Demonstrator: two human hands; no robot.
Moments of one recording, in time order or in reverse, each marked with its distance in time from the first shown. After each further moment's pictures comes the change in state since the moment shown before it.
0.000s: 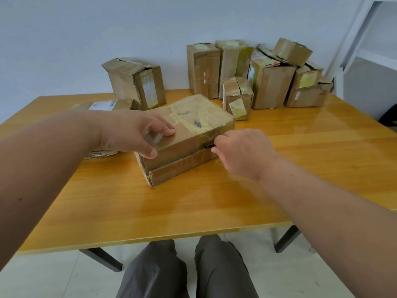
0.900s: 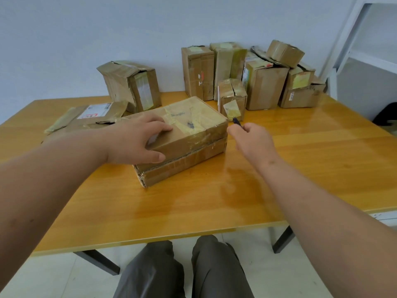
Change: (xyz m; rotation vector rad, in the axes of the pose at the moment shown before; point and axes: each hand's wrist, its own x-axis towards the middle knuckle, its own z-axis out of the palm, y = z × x) left_hand 0.010 0.004 0.022 0.234 0.185 0.024; right_hand -0.003 0.016 -0.003 0.992 0.048 0.936
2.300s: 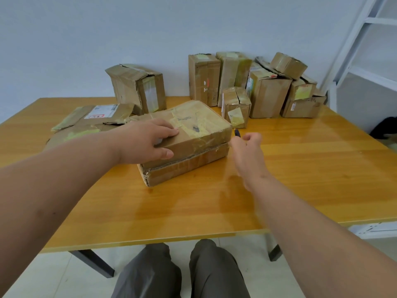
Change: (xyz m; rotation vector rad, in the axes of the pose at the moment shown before) left_hand 0.001 -0.002 0.001 0.022 0.025 -0.018; right_hand -0.018 -0.007 0.025 0.260 -0.008 0.176
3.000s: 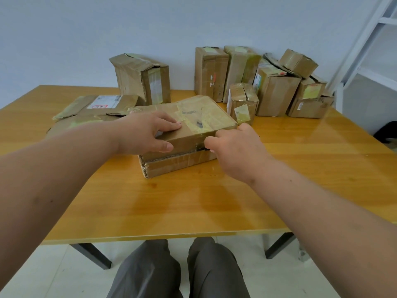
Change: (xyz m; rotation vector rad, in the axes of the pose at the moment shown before) left_hand 0.001 -0.014 0.002 -0.128 -0.016 -0.017; right_hand -0.005 -0.027 0.007 -1.258 -0.153 -1.047
